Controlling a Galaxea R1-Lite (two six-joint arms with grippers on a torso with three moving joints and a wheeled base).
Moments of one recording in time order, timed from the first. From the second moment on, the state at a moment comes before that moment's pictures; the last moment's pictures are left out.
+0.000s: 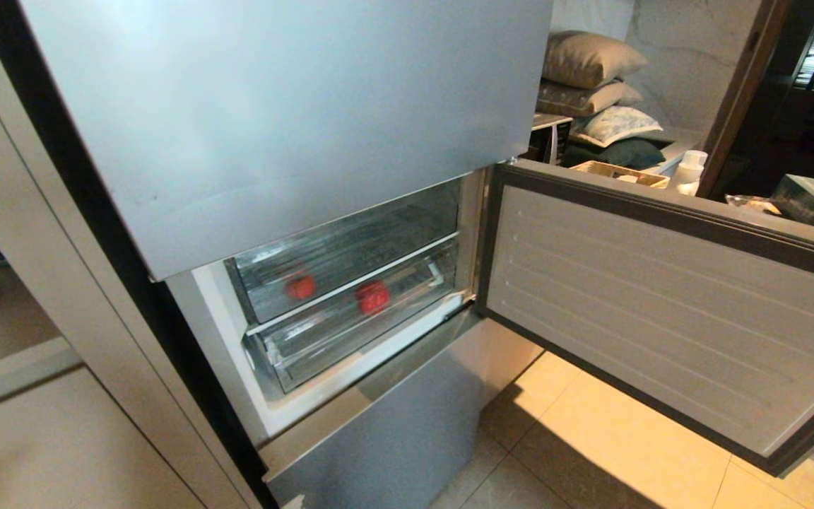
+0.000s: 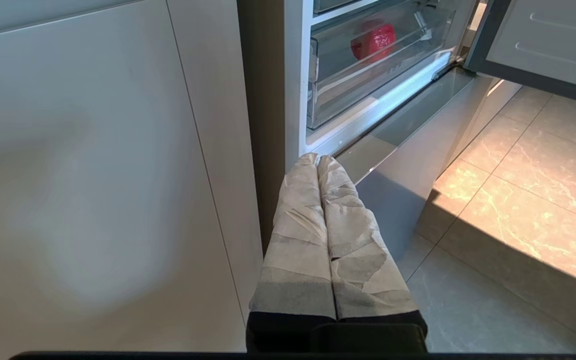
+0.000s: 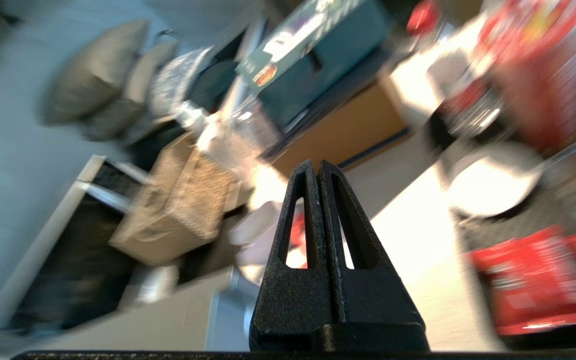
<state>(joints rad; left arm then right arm) 0.00 0.00 -0.01 0.02 0.00 0.00 -1.04 1.45 -0.77 -0.68 0.37 0.73</state>
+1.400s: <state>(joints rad) 0.00 0.00 -0.01 0.02 0.00 0.00 -0.91 1.76 -0.83 -0.67 0.87 1.18</state>
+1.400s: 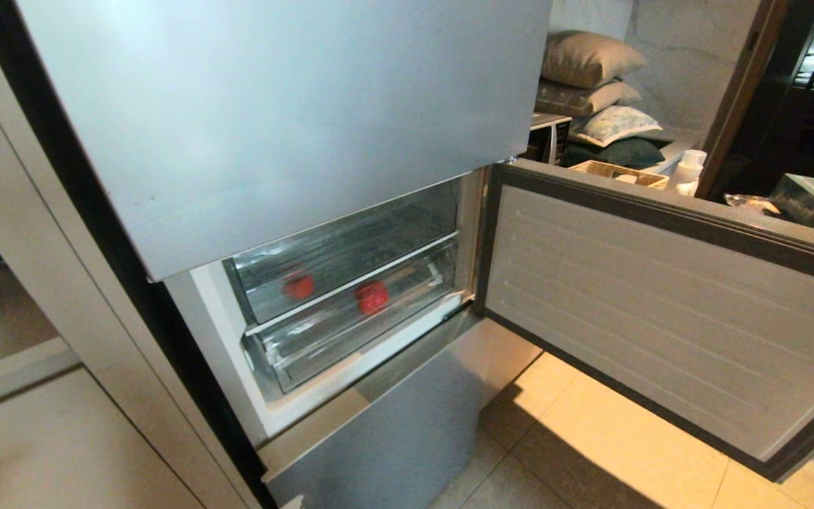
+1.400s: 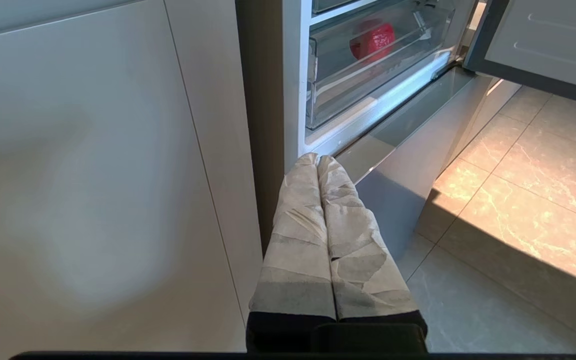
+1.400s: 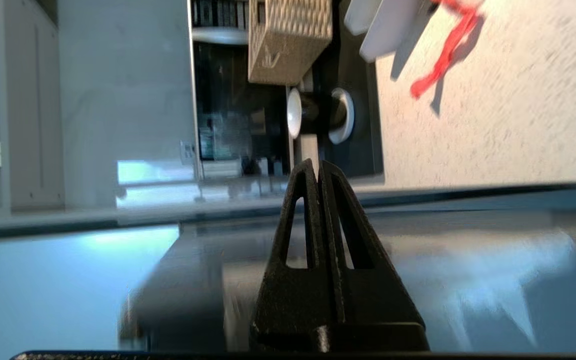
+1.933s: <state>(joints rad) 0.00 0.00 -0.01 0.02 0.00 0.00 -0.94 1.46 -0.90 -0.62 0.89 1.19</state>
